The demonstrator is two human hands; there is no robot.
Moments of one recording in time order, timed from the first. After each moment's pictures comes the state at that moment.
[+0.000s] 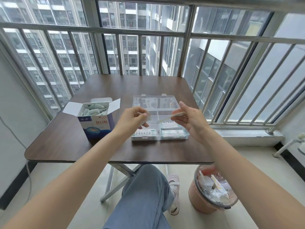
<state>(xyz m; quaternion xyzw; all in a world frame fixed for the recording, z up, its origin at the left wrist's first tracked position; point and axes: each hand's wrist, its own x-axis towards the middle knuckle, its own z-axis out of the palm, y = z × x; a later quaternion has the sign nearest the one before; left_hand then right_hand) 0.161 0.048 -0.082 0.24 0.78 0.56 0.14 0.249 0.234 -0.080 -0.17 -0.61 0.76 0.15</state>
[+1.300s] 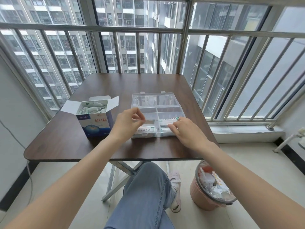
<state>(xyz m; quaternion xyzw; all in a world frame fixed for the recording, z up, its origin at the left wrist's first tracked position) 0.161 0.037 -0.099 0.28 0.85 0.44 0.04 0.265 0.217 -0.111 -0.12 -0.98 0.14 0.06</state>
